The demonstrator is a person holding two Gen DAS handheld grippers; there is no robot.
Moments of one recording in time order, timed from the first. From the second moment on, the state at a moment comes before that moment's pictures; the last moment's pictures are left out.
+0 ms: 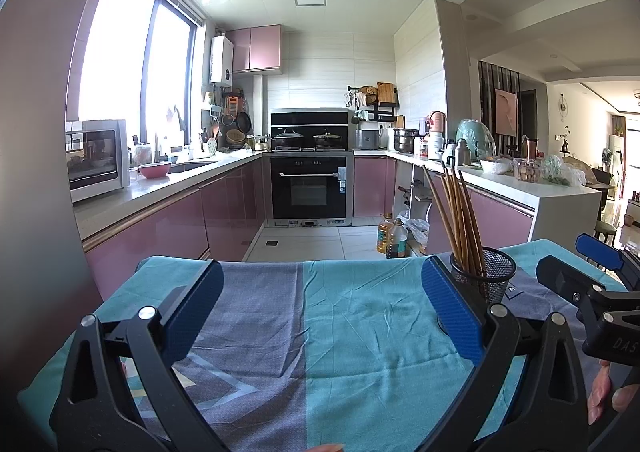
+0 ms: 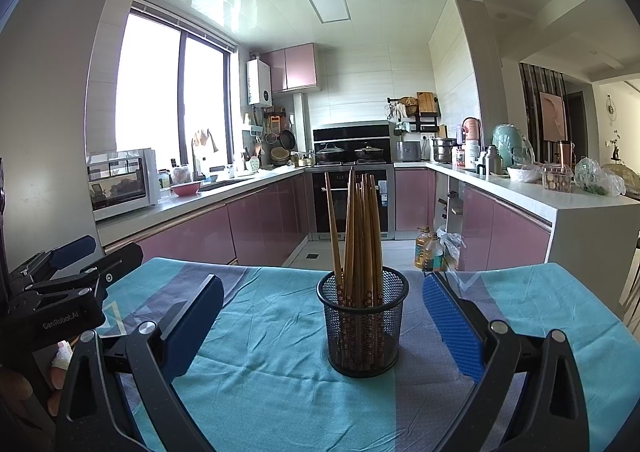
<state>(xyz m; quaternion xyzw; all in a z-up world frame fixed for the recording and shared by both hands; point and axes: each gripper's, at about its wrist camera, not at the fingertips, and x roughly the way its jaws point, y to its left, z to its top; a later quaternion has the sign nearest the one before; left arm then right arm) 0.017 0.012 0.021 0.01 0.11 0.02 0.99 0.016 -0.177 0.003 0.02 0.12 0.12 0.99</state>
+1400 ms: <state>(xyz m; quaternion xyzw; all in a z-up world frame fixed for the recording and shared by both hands) 0.017 0.010 0.019 0.01 0.11 0.02 0.99 0.017 -0.176 -0.001 0.03 0.12 0.12 0.98</state>
